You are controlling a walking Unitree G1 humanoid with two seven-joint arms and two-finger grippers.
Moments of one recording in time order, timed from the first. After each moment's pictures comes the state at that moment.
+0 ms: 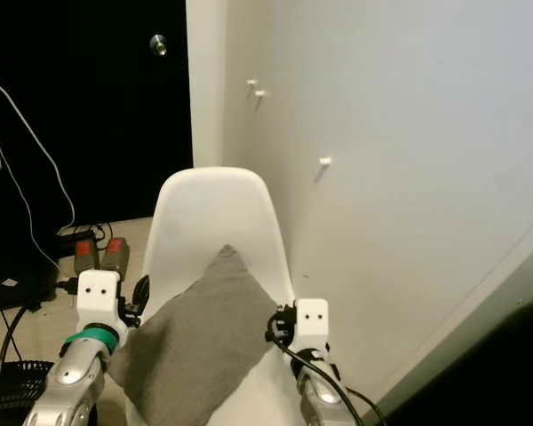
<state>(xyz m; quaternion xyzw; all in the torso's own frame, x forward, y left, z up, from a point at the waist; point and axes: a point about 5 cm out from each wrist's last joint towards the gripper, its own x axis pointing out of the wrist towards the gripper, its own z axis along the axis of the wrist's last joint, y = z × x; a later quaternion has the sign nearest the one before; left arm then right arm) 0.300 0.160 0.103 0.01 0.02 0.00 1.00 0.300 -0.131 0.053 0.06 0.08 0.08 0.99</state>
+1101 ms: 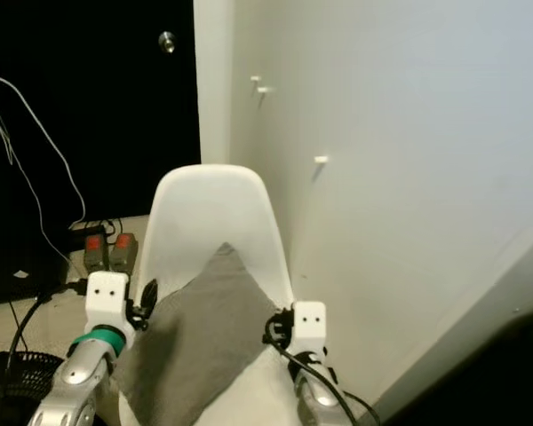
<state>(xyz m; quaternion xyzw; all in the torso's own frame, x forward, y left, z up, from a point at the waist) 0.300 0.150 0.101 0.01 0.03 -0.03 1.00 0.297 -0.133 0.050 0.06 0.09 0.07 0.99</state>
